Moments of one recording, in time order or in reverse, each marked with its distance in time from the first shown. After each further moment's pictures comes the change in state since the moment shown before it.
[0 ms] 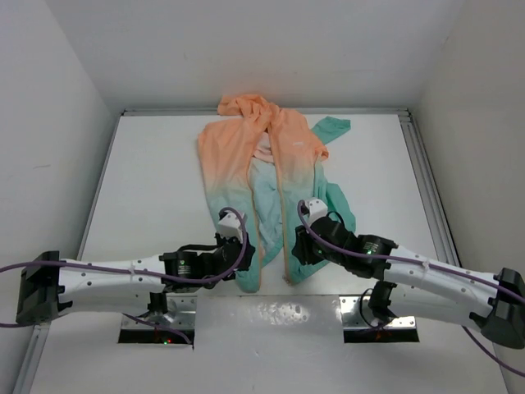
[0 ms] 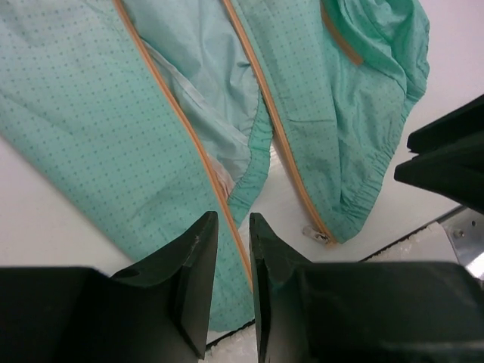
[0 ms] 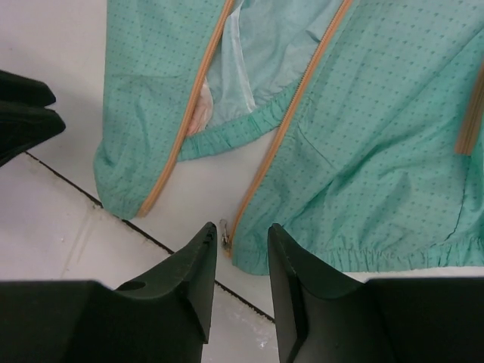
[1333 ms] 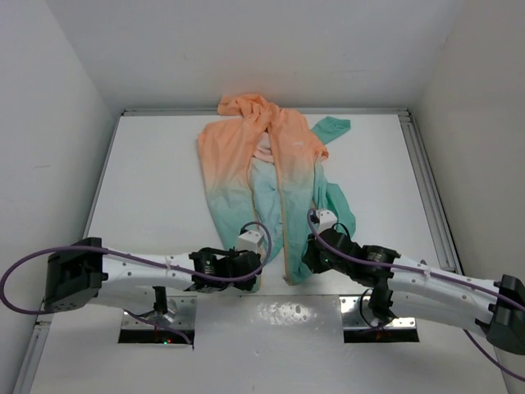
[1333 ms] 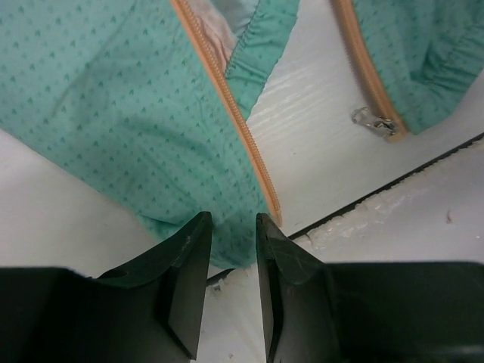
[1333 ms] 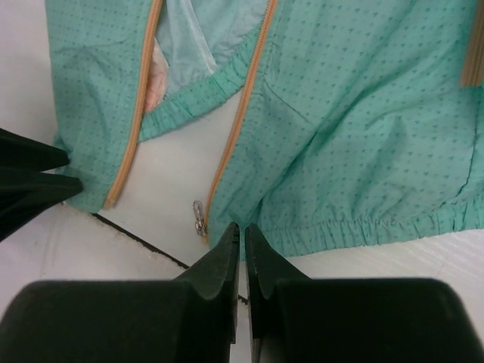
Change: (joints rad) left arm -0.010 0.253 0.017 -0.105 0.294 -0.077; right arm 0.001 -0.084 -0.167 0.039 0.018 0.126
